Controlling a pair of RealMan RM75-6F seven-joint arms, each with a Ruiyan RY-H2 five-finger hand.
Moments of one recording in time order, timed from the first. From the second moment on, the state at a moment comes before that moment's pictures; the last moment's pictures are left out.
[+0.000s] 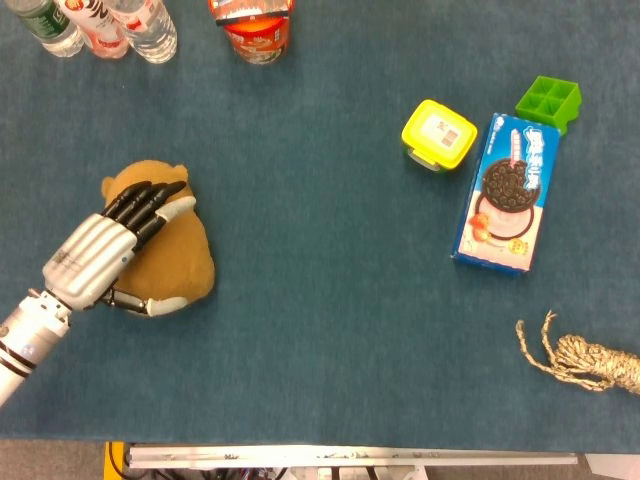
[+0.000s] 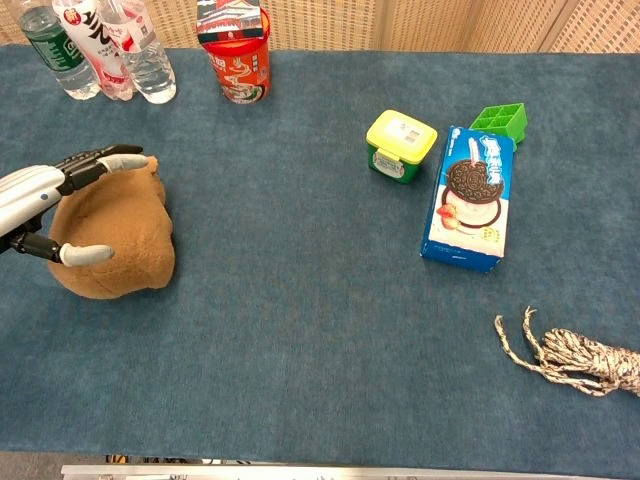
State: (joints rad) left arm -0.40 -1.35 0.11 -1.25 1.82 1.31 -0.49; right arm 0.15 -1.04 0.13 -1.66 -1.41 1.43 -0.08
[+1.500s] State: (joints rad) left arm -0.52 -1.48 0.22 -0.89 2.00 1.49 -0.35; right arm 0.15 -1.03 0.13 -1.70 -1.40 1.43 -0.12
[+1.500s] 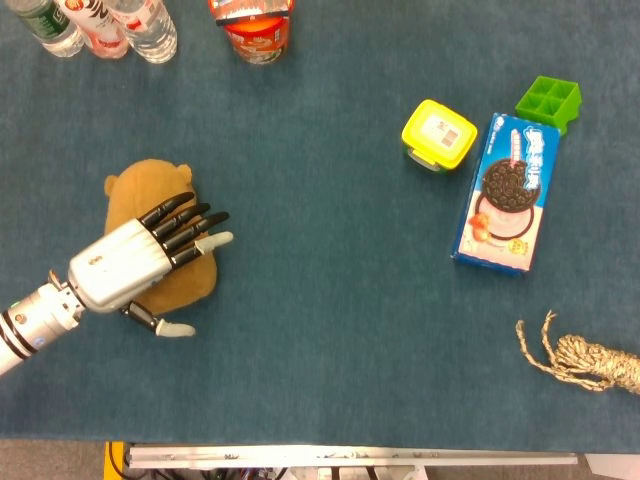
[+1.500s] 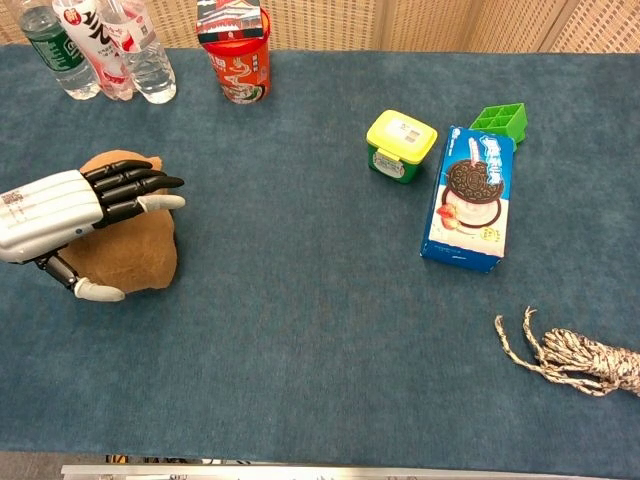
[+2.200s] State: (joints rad) left arm -0.50 -1.54 0.27 -0.84 2.00 1.47 -0.27; right arm 0.14 -1.03 0.13 -1.71 -1.39 1.43 -0.12
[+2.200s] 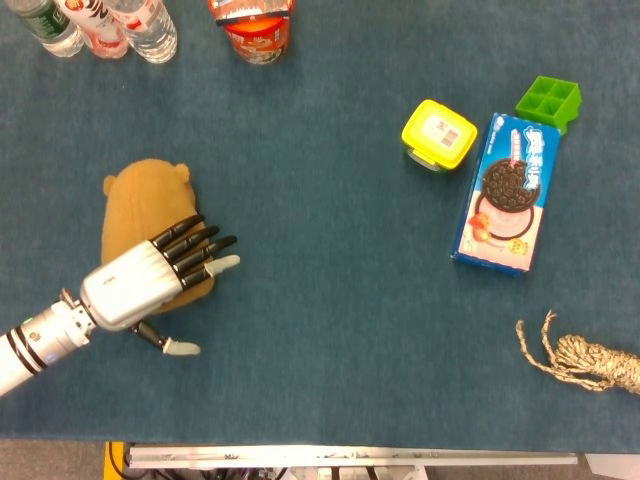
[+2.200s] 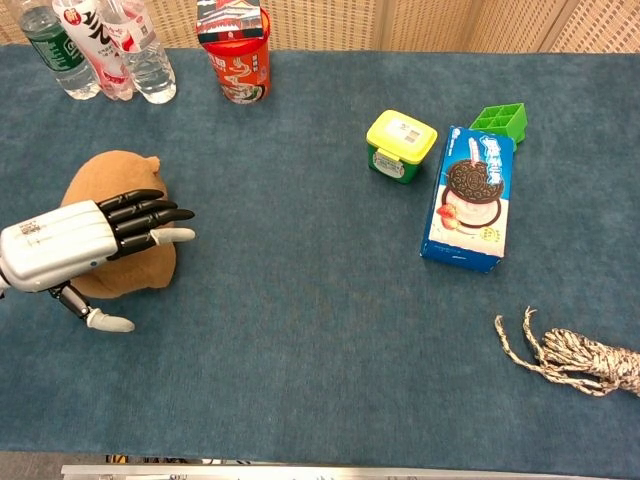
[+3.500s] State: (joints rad) left arm -0.46 -1.54 0.28 -0.83 1.96 1.52 -0.29; right arm 0.14 -1.02 0.13 -1.71 -1.40 1.44 -0.12
